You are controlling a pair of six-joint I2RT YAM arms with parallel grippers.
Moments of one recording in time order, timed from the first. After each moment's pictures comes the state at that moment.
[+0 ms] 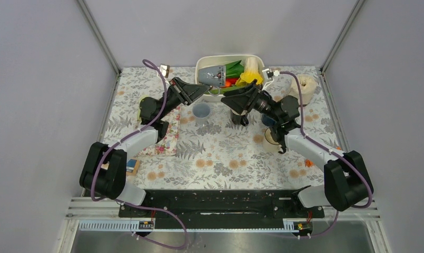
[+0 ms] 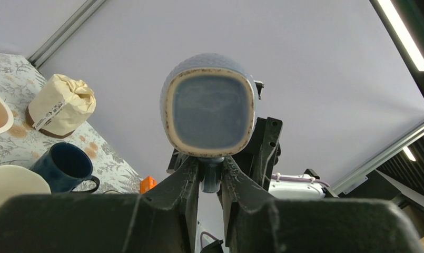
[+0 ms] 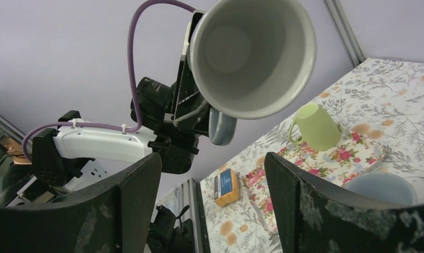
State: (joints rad) left arm -0.35 1.47 0.83 1.19 0.64 -1.33; right arm 0.43 1.38 0.83 1.00 -0.68 0.92
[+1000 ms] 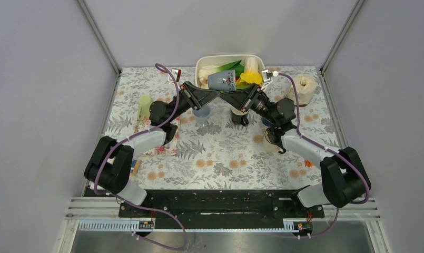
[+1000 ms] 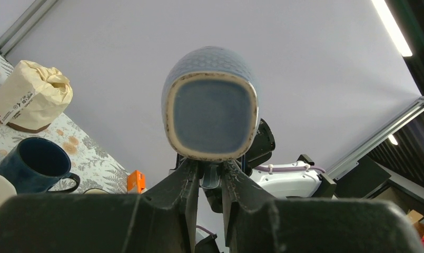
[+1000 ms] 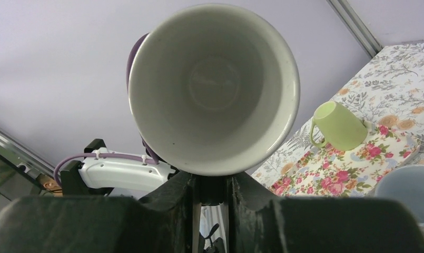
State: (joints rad) left arm -0.46 1.53 0.82 1.27 0.61 -1.32; right arm 0.48 1.42 0.80 1.06 -0.56 1.08
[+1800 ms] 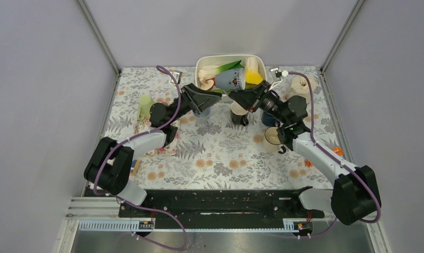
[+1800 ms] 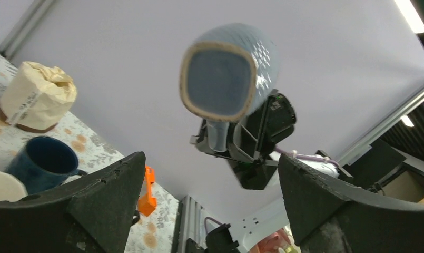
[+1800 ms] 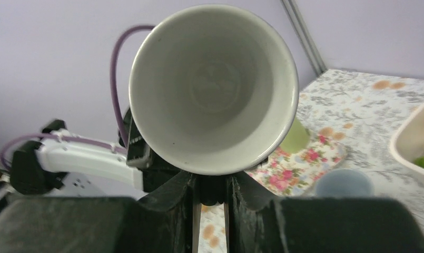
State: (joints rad) left arm -0.48 1.53 0.79 1.32 0.62 -1.26; right arm 0.41 1.28 0.81 0.88 -0.60 0.88
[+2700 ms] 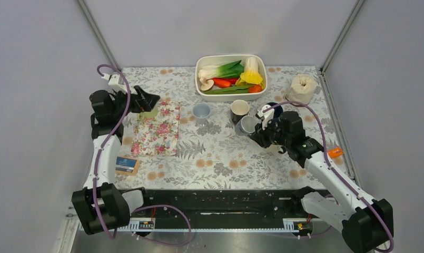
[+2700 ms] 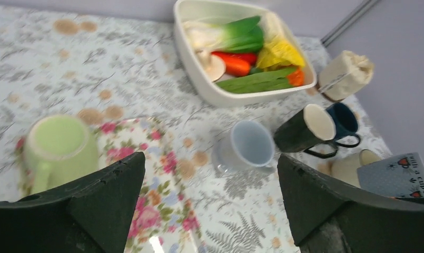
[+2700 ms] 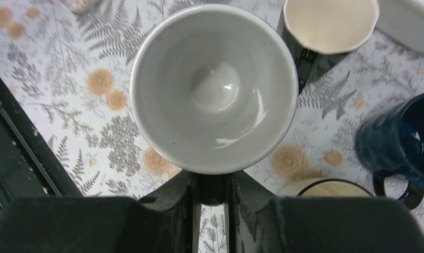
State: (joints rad) left arm 0.20 1.13 0.88 0.10 0.71 -0.34; right arm 0.41 0.96 0.71 -0.24 -0.43 -0.15
